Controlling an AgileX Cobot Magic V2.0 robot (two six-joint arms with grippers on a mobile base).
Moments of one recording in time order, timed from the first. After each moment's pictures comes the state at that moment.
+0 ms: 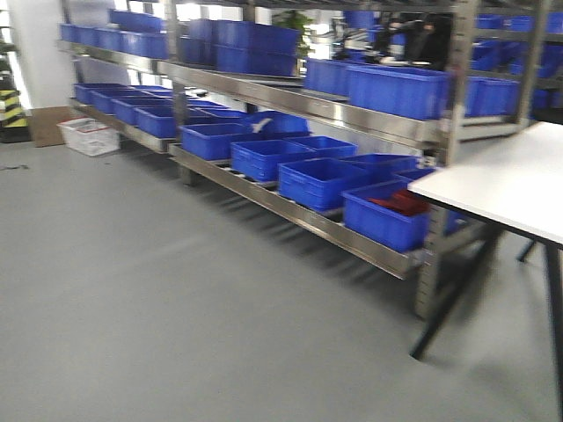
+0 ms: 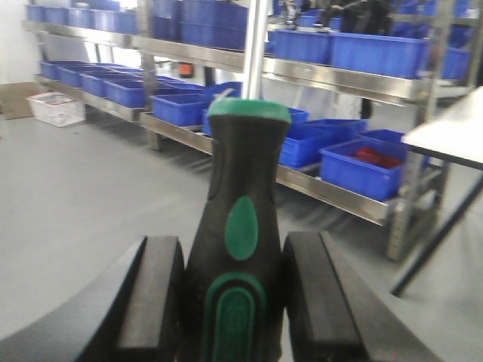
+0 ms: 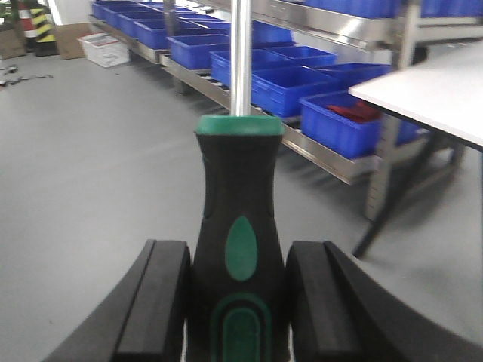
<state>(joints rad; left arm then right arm) -0.03 0.45 -0.70 -0.18 0.44 0.10 0.00 0.58 -0.79 0.19 0.56 -0.13</state>
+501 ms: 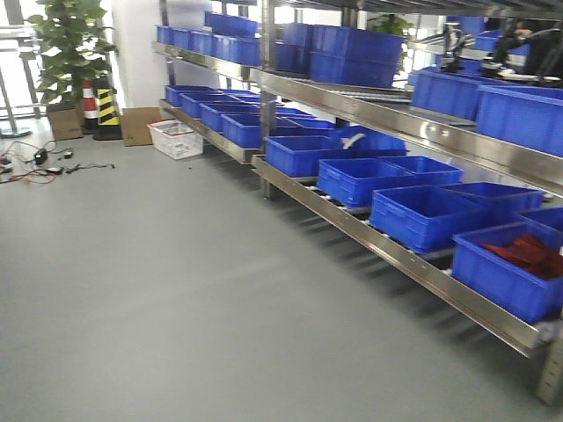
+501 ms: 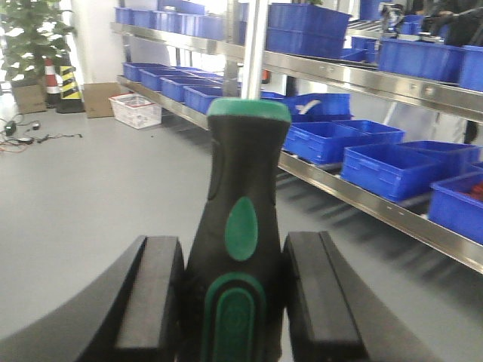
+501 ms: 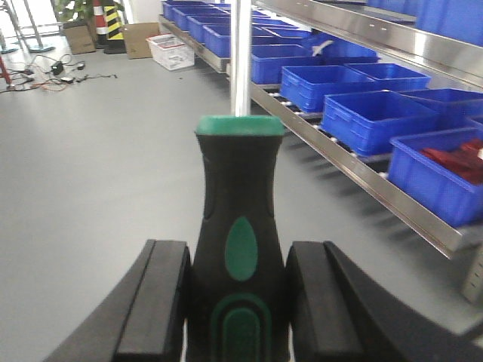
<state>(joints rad) -0.03 0.45 -0.70 -0.18 0.44 0.10 0.00 0.58 -0.79 0.19 0.56 -0.13</state>
